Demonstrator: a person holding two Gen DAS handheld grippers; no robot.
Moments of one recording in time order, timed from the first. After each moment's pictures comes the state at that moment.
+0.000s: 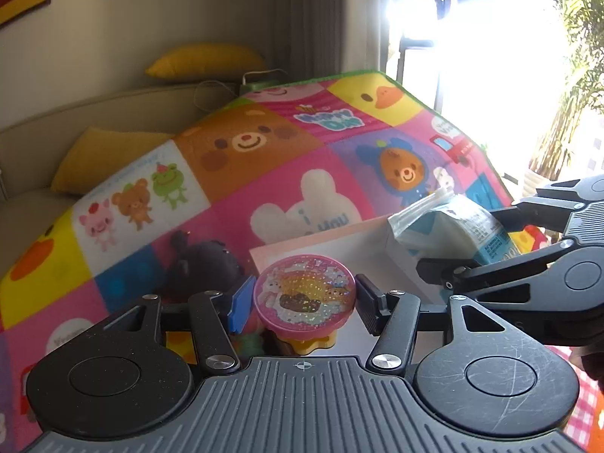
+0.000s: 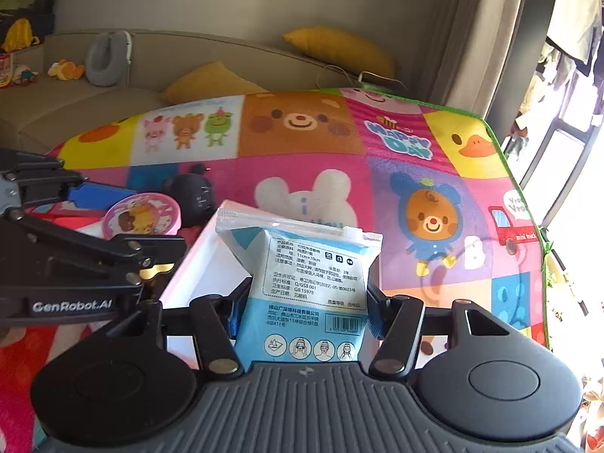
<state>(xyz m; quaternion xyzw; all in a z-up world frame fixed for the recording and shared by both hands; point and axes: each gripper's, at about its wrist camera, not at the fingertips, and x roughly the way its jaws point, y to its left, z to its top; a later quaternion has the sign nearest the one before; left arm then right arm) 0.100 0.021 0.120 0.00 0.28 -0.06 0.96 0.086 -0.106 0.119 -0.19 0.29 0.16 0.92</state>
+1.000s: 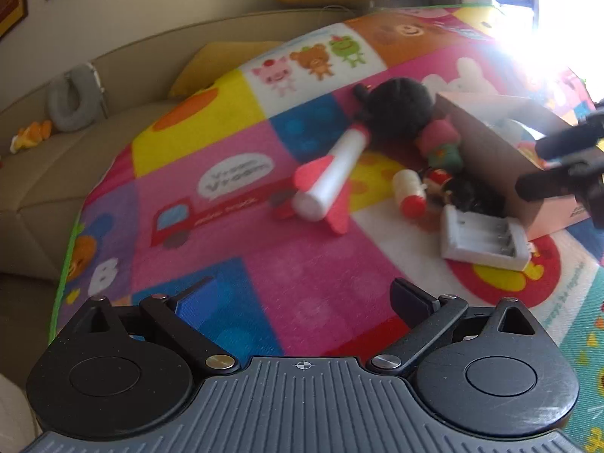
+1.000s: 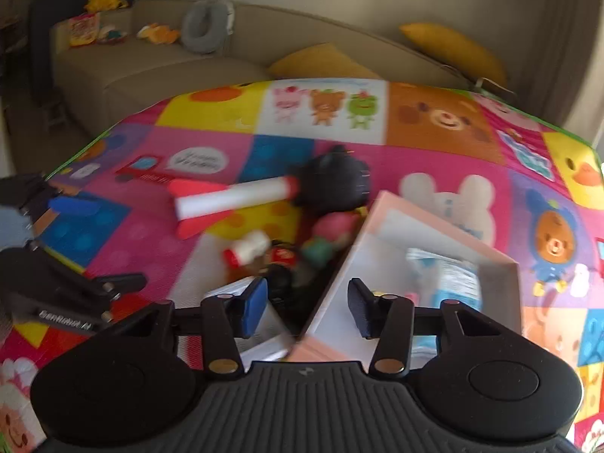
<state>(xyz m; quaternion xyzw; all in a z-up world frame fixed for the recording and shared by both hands) -0.025 0.155 0.024 0.00 0.35 0.10 0.93 0.030 -0.006 0.076 -0.25 0.31 0.31 0.86</state>
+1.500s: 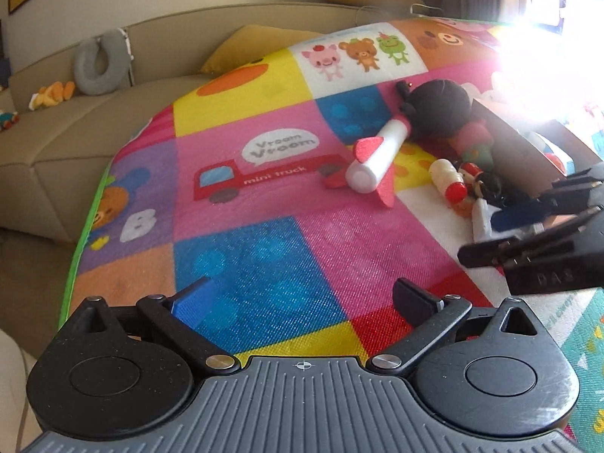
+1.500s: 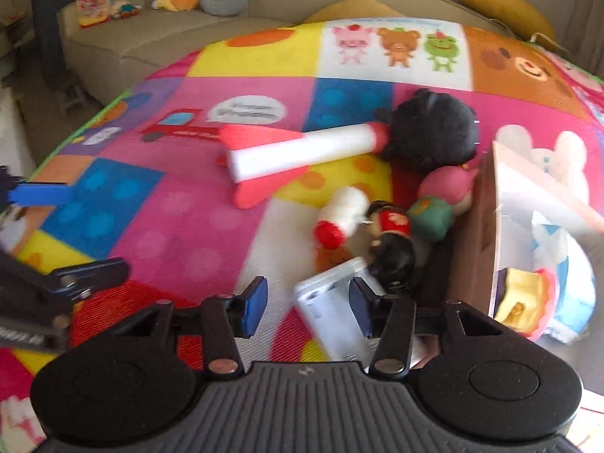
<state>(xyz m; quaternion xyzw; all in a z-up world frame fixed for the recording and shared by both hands) -0.056 0.184 0.017 -0.05 0.35 0.12 0.93 0.038 0.053 0.013 -0.22 0.38 0.34 0.83</state>
